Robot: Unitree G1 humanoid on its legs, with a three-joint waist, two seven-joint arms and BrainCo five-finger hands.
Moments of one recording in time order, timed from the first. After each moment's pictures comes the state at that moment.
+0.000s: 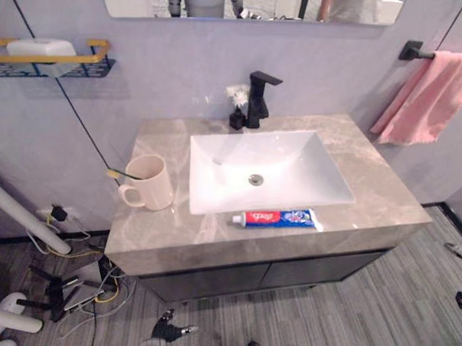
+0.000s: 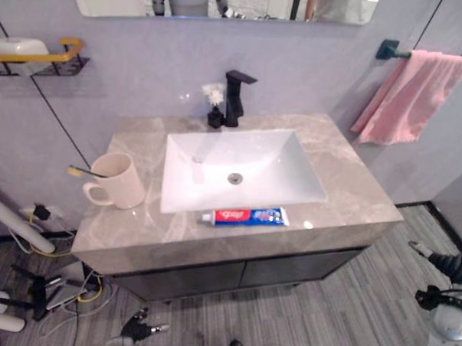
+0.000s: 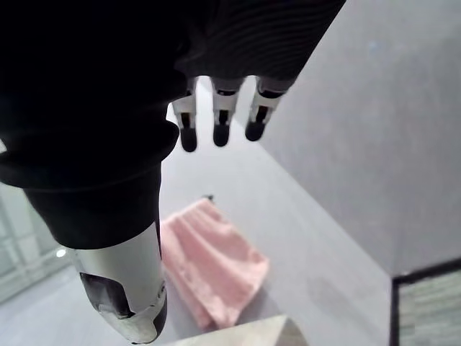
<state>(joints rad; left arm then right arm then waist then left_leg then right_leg) 0.14 0.08 0.01 1.00 0.05 -0.10 0.05 0.27 -0.45 -0.63 -0.02 -0.29 -0.11 -0.17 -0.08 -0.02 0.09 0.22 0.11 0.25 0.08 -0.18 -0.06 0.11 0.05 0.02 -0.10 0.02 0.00</state>
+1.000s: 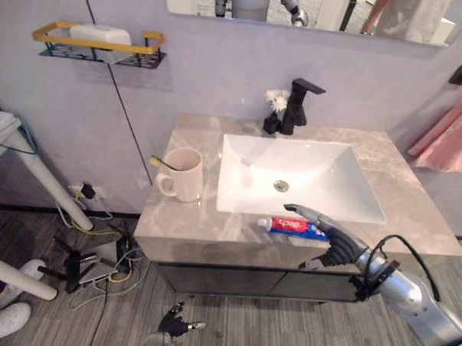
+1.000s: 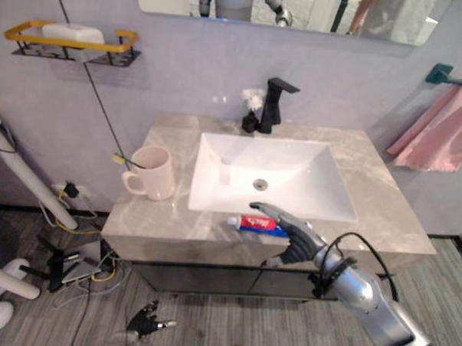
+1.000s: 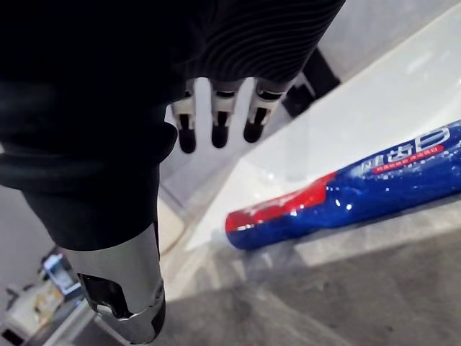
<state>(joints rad) 0.11 0.08 -0.05 1.01 0.04 -0.14 0.00 0.15 -0.80 0.23 -0.28 -0.15 -0.25 0.18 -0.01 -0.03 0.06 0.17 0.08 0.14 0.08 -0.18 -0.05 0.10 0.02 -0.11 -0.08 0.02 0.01</state>
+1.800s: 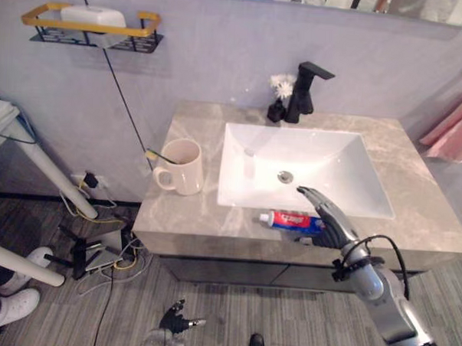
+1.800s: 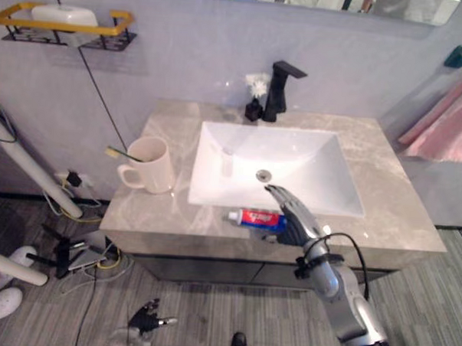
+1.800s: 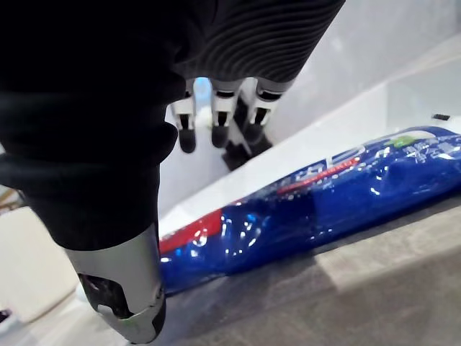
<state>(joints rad) 0.08 0.08 -0.05 1.03 0.04 -0.11 0.00 0.08 -0.47 0.14 -0.14 -0.54 -0.14 -0.02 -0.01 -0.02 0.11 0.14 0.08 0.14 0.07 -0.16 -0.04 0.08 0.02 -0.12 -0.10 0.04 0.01</state>
